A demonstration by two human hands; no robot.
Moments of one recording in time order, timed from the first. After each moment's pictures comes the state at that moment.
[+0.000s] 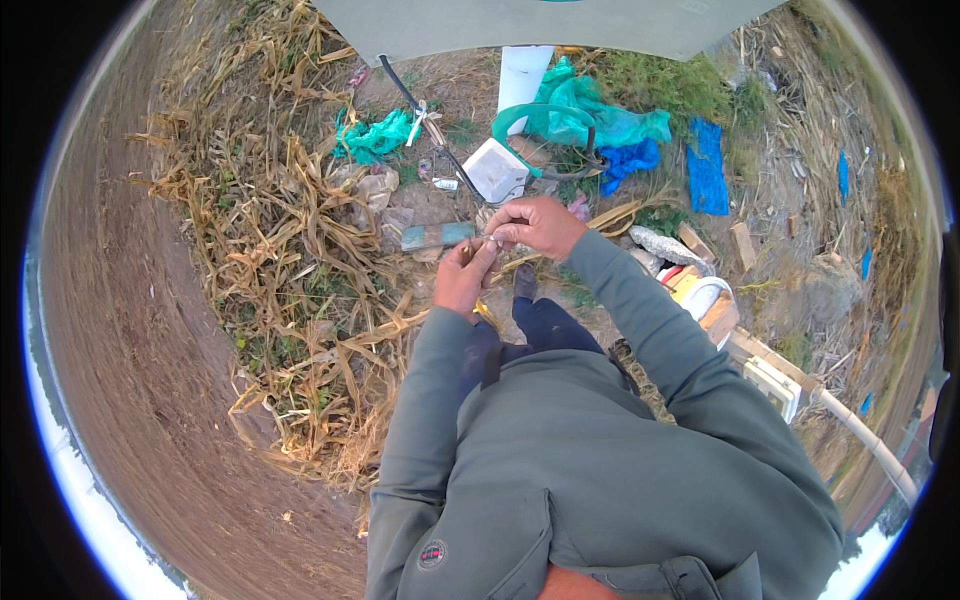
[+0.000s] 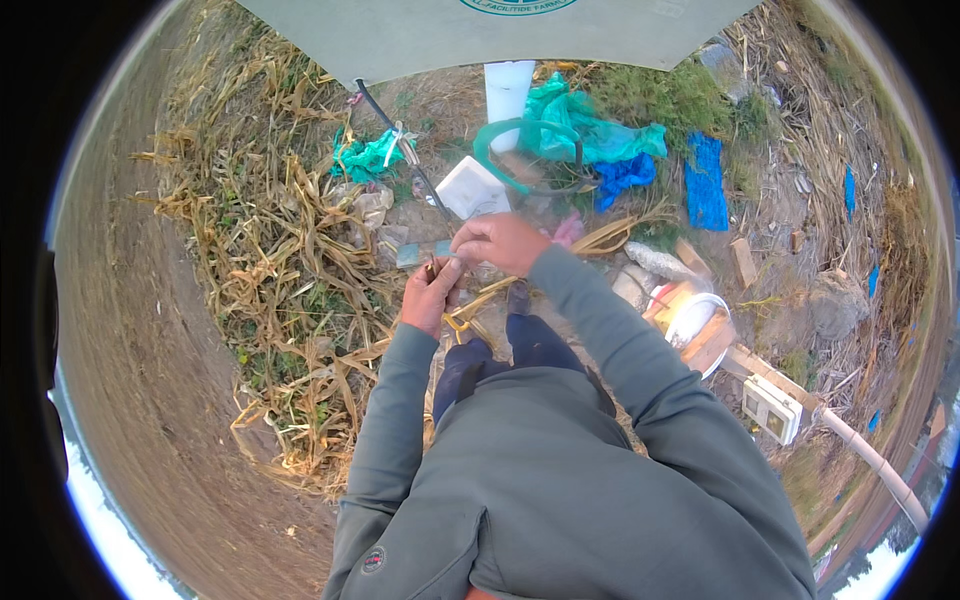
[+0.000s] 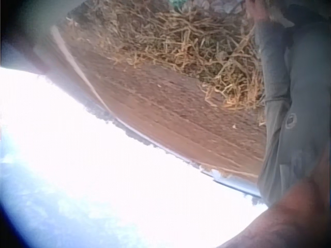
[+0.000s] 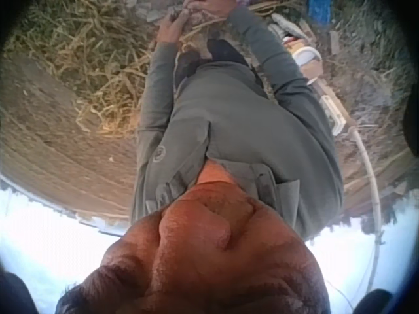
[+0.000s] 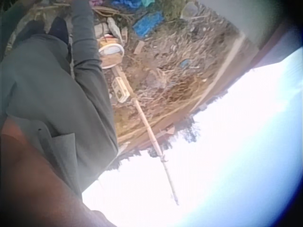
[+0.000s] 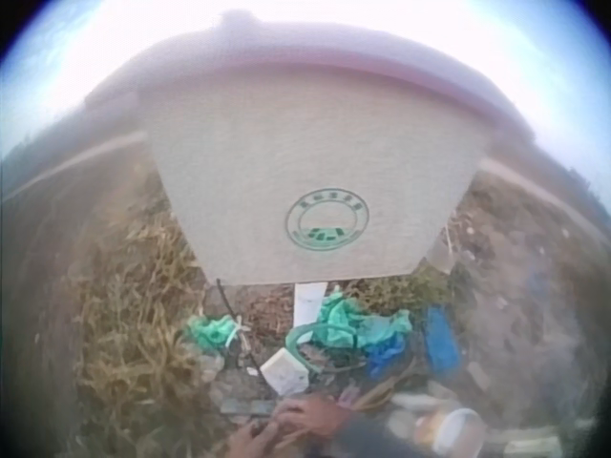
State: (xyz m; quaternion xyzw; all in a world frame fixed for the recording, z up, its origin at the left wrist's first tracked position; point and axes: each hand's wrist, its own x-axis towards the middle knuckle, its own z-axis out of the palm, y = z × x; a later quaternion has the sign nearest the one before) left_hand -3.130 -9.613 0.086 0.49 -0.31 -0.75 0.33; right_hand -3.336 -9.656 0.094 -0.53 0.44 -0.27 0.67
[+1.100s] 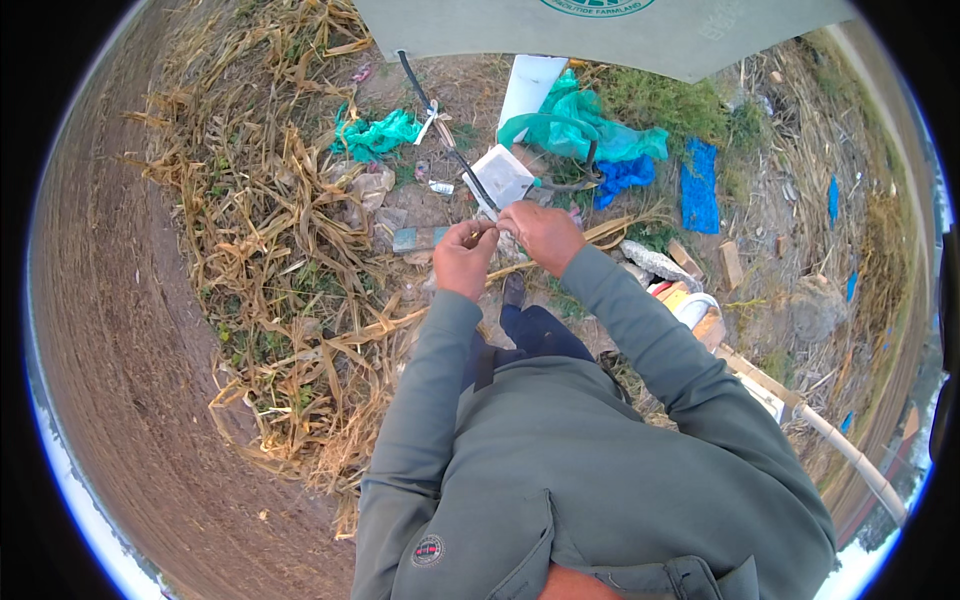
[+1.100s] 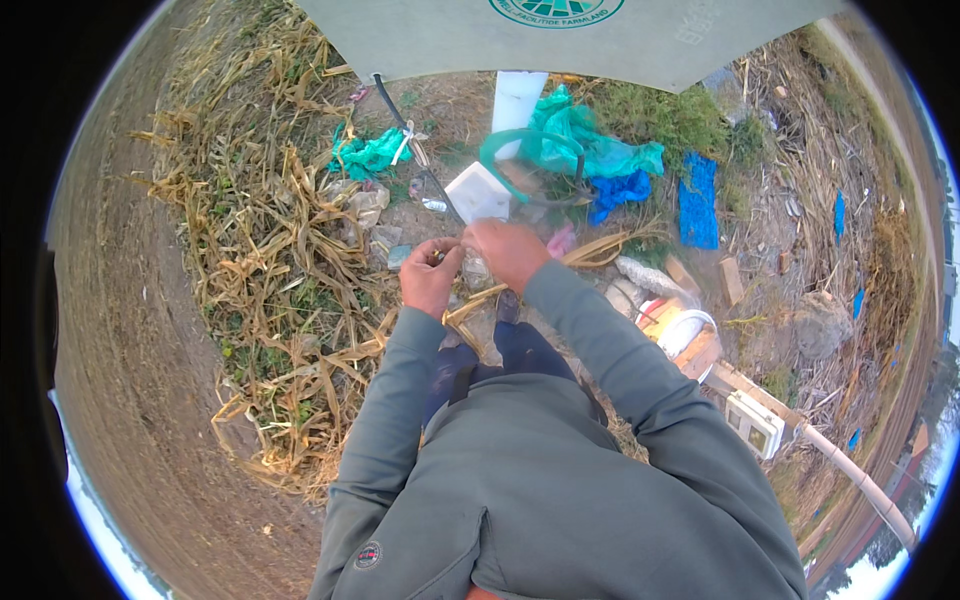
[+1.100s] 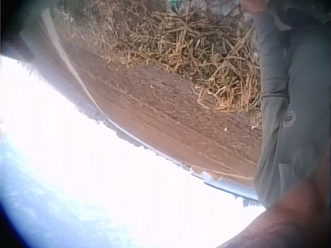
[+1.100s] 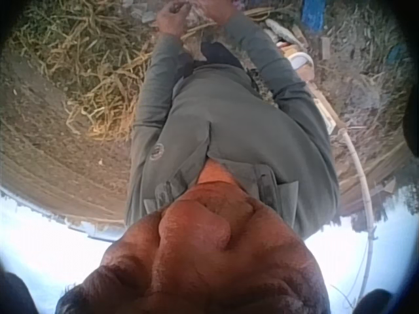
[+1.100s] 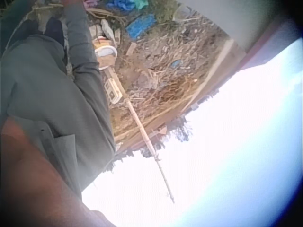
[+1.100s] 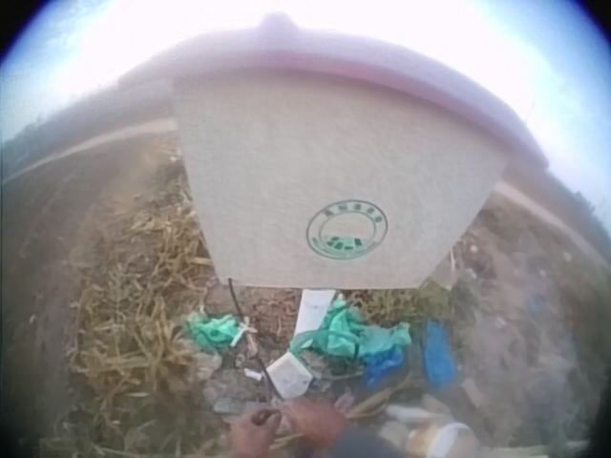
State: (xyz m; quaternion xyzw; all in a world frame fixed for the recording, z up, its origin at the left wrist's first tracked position) left_hand -3.151 -9.642 0.077 0.60 -0.41 -0.57 0.38; right_hand -3.320 -9.647 0.095 -0.77 0.53 -0.25 0.26
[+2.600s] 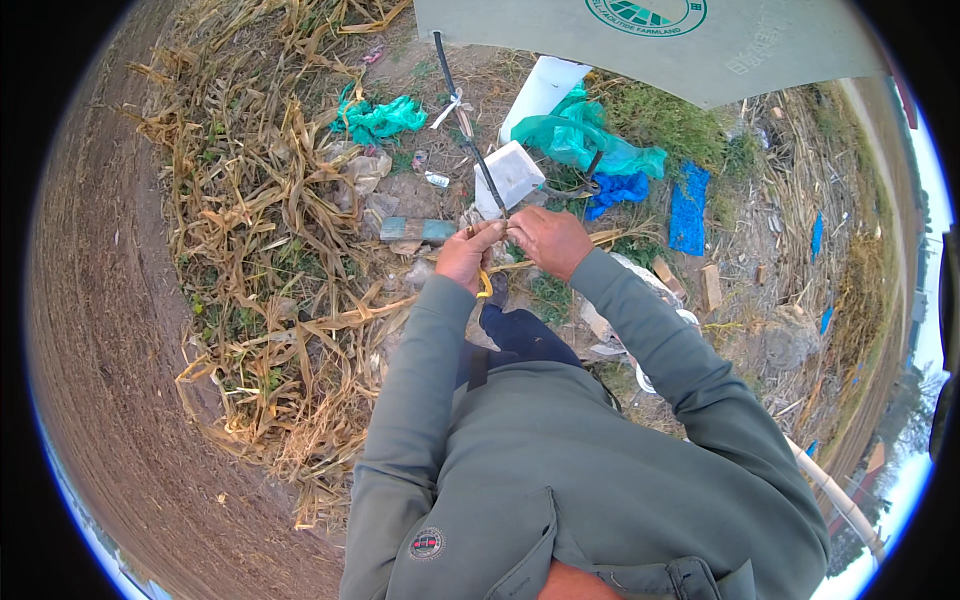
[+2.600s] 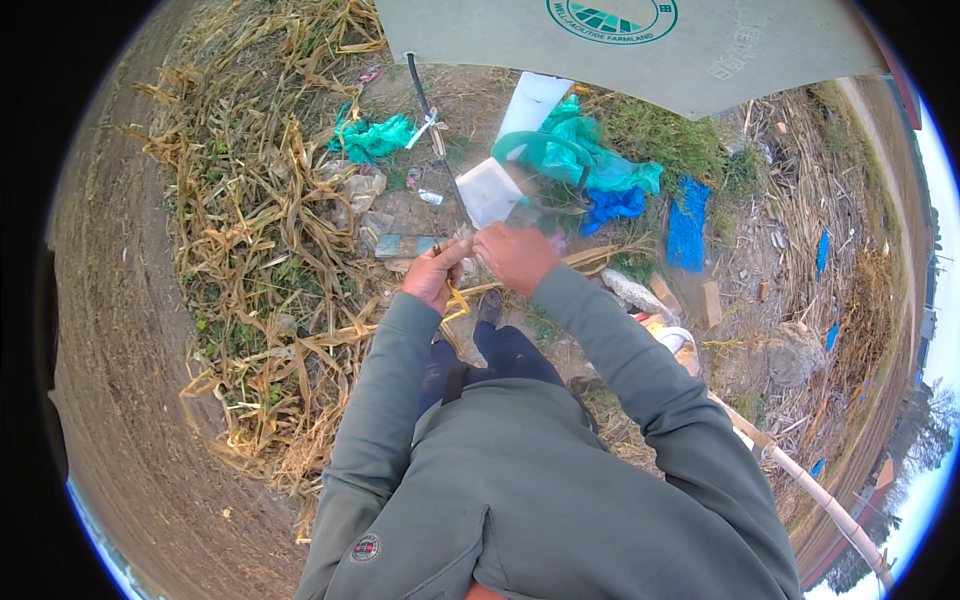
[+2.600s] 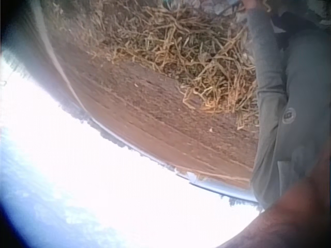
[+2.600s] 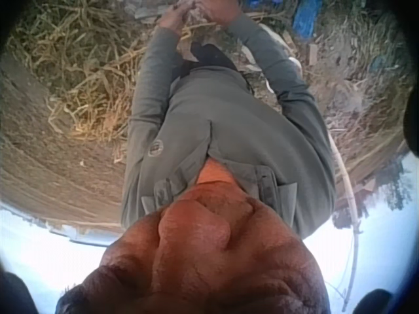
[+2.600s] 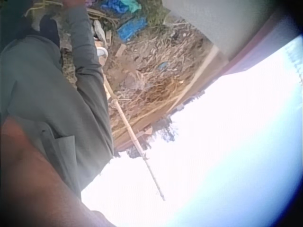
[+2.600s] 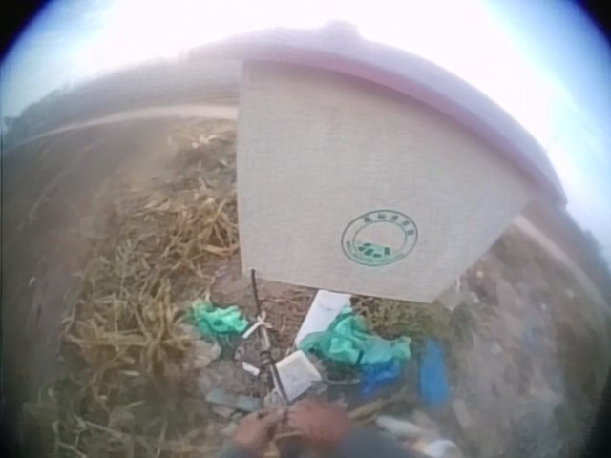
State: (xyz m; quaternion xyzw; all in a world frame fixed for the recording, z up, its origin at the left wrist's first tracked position) left_hand -3.129 -9.633 0.073 0.45 -0.15 -0.79 0.38; right_hand -3.316 -9.646 0.102 -0.83 0.47 -0.20 0.20
